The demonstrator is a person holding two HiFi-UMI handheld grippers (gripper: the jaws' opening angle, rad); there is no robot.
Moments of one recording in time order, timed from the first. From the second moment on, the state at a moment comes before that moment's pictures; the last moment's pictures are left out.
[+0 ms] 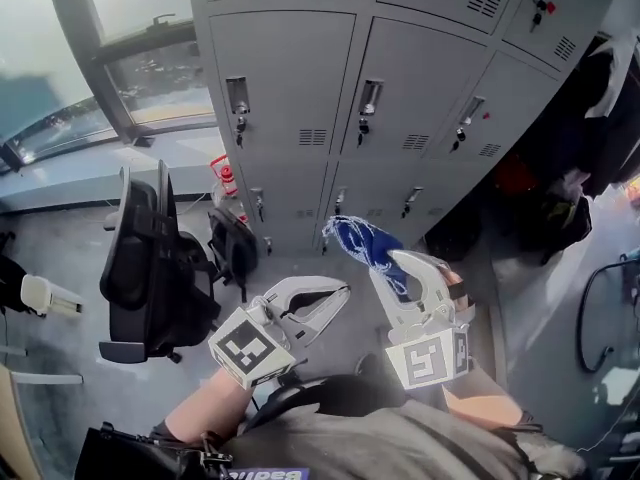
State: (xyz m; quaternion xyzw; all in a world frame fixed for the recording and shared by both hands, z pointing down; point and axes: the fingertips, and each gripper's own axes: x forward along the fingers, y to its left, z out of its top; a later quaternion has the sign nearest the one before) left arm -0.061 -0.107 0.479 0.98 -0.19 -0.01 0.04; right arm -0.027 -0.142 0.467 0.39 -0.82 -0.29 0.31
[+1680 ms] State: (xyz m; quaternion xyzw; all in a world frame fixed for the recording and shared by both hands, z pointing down) left arm 0.034 -0.076 0.443 0.97 -0.24 0.01 0.03; right arm 0.057 -0.098 0.451 0.31 -0.95 0.10 -0.02
